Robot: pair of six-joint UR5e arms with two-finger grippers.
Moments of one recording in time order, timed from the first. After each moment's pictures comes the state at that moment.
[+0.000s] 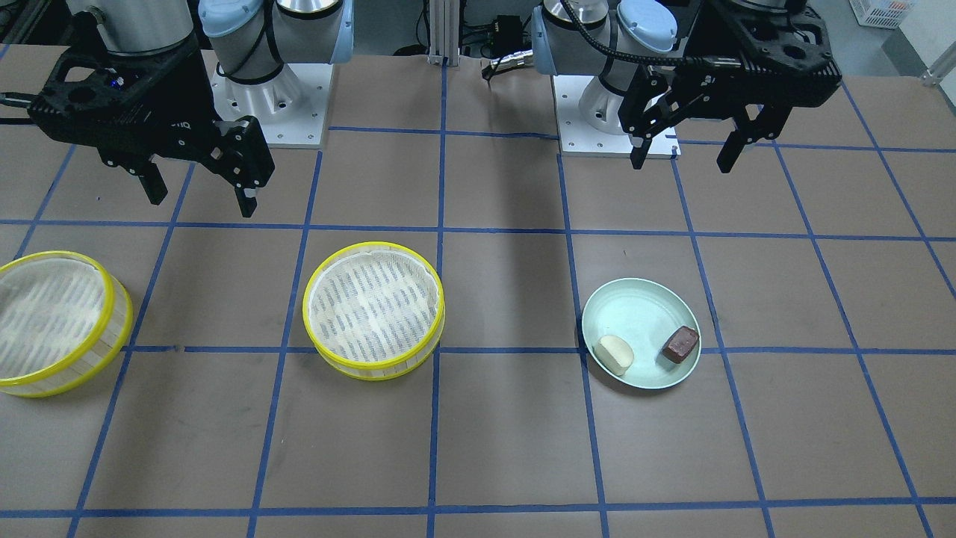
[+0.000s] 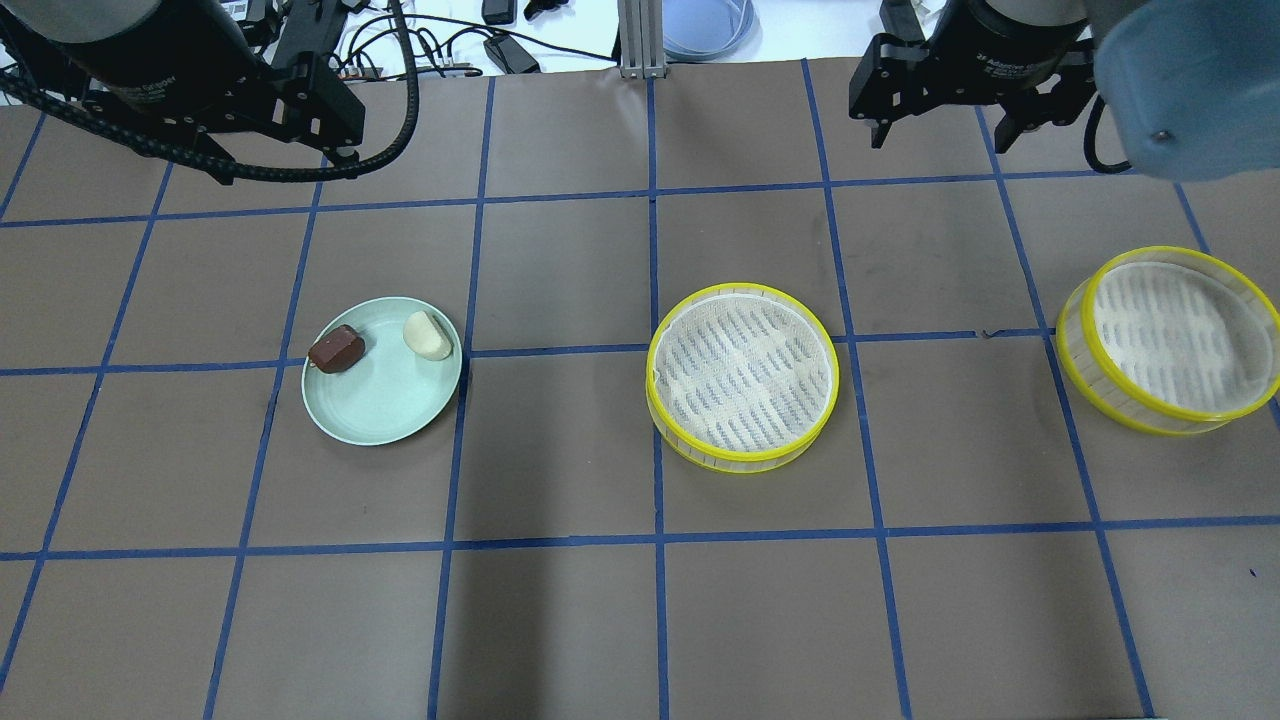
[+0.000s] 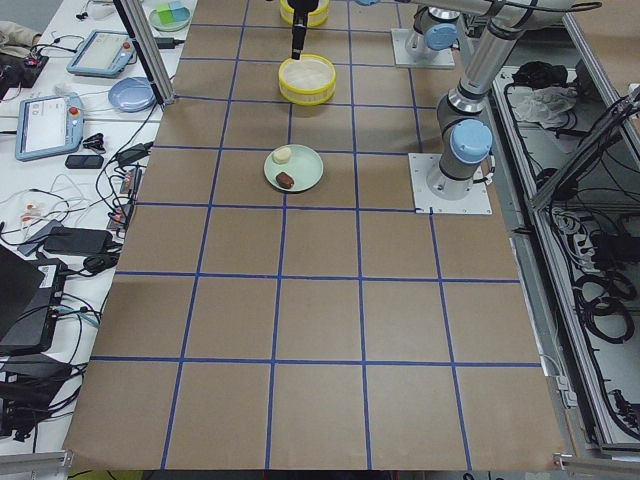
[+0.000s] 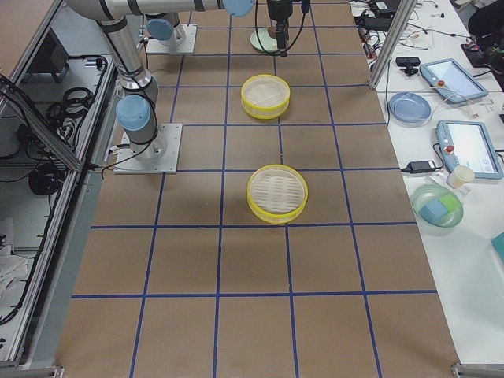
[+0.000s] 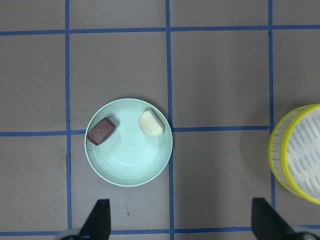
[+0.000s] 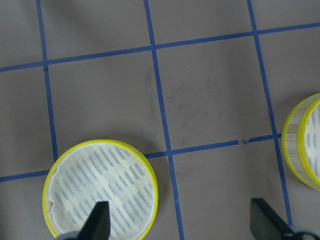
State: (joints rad) left arm -1.55 -1.52 -1.48 -1.56 1.56 0.02; right arm 1.62 -1.57 1.53 -1.75 -1.63 0.18
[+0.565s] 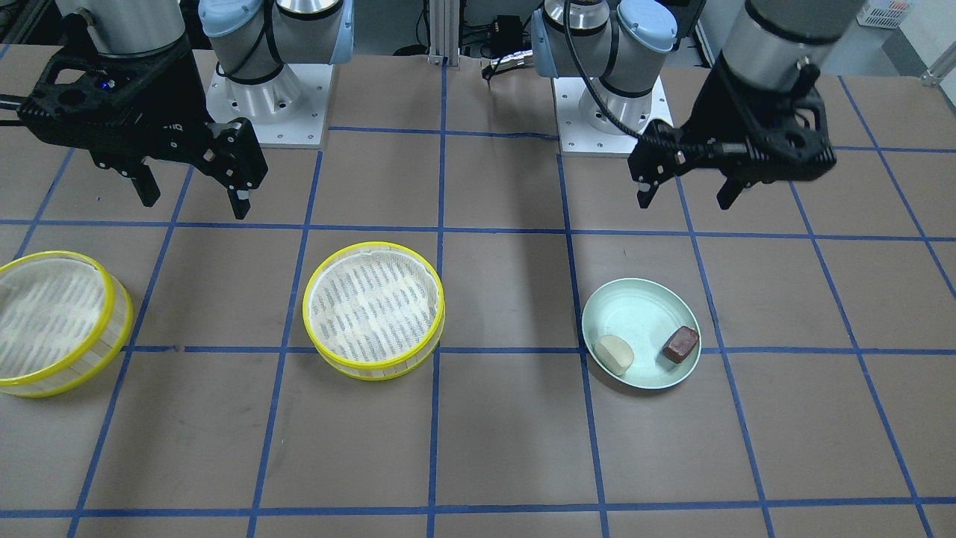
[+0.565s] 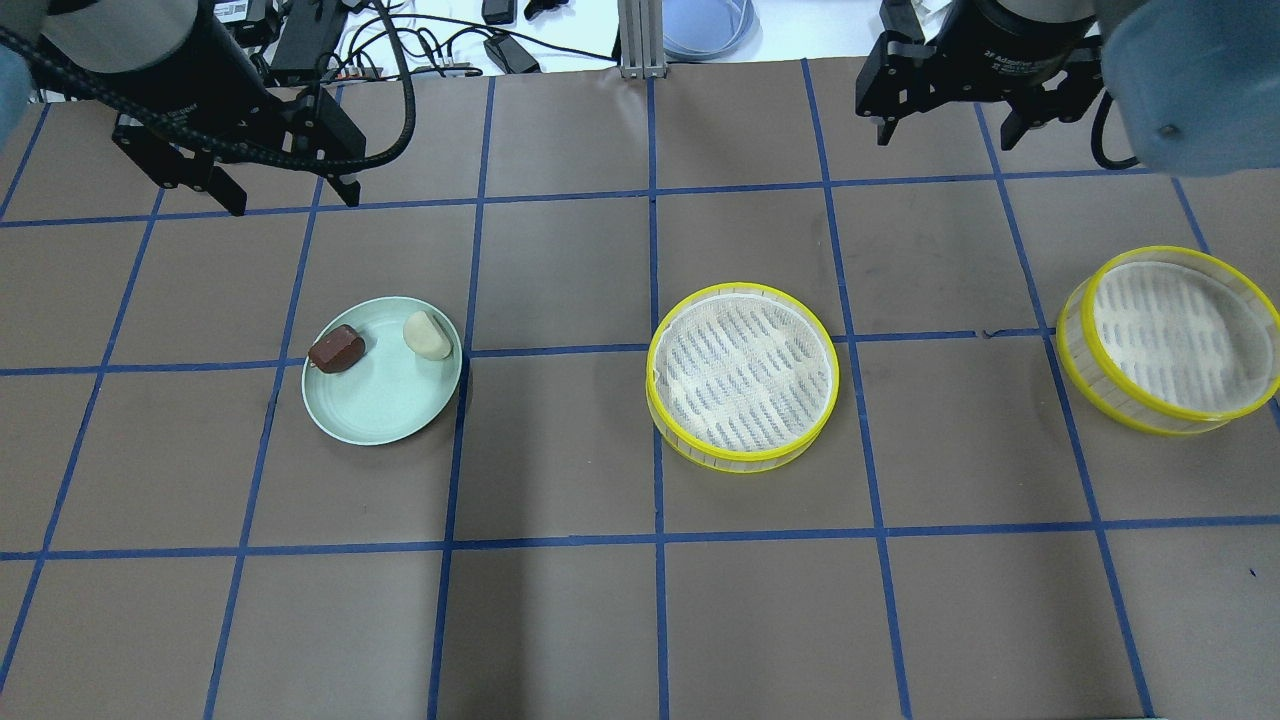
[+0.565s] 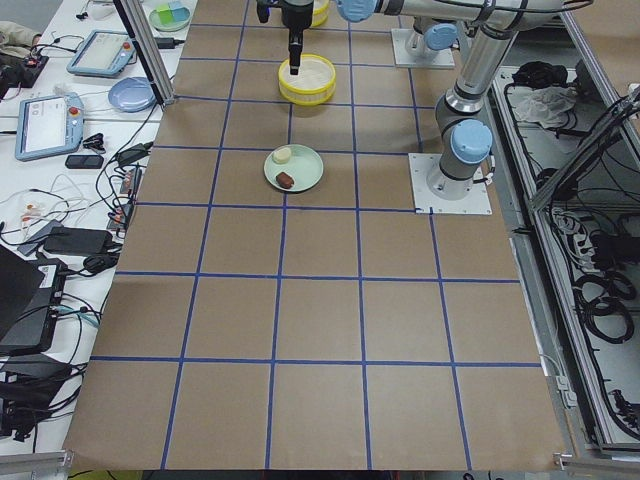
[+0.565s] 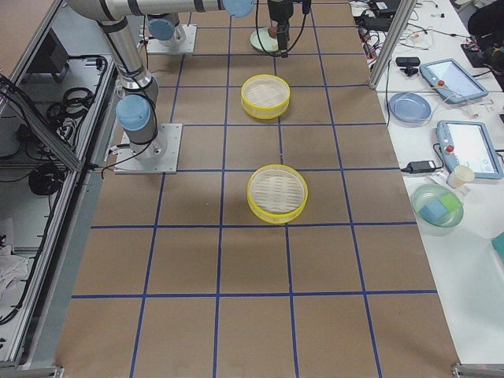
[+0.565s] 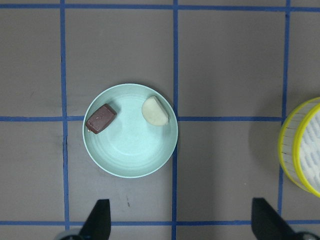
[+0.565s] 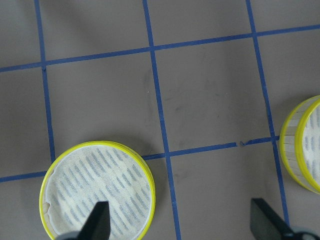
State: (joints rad) left arm -1.48 -1.61 -1.54 -1.53 1.55 0.04; right arm 1.59 -1.56 1.53 -1.75 -1.63 0.14
